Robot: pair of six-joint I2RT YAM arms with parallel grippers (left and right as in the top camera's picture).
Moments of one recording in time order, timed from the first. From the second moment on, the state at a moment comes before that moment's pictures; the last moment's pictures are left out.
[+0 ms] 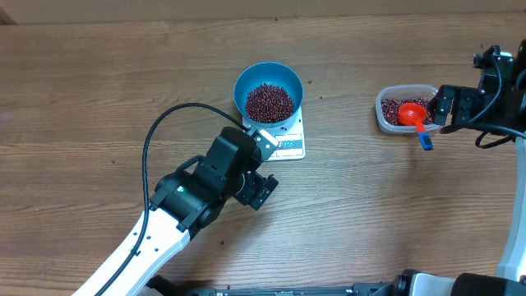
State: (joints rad) left arm -0.64 1.20 0.99 -0.71 -0.04 0.09; right arm -0.29 1.48 1.62 -1.24 -0.15 -0.12
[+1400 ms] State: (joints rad) left arm -0.49 0.92 0.99 -0.93 -0.05 0.09; right arm -0.29 1.48 1.62 -1.25 -0.15 -0.12
